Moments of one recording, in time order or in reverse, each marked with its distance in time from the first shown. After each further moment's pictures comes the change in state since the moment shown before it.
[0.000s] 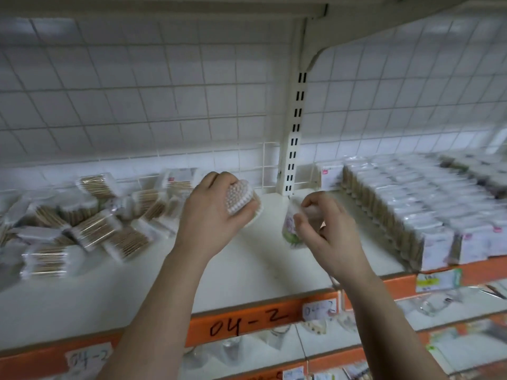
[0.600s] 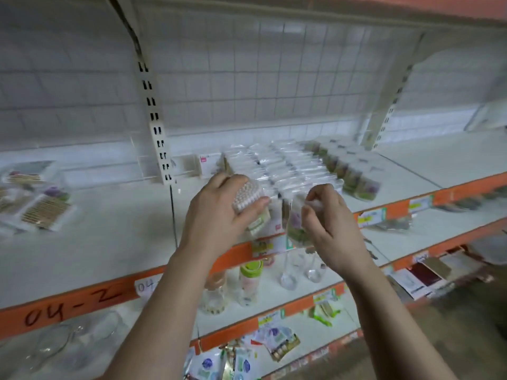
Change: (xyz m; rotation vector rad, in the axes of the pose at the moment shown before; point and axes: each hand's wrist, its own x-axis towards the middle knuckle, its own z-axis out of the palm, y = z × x) left_hand -0.032 0.243 0.140 -0.134 -0.082 0.149; right_hand -0.076 0.117 -0.241 -0.172 0.068 0.082
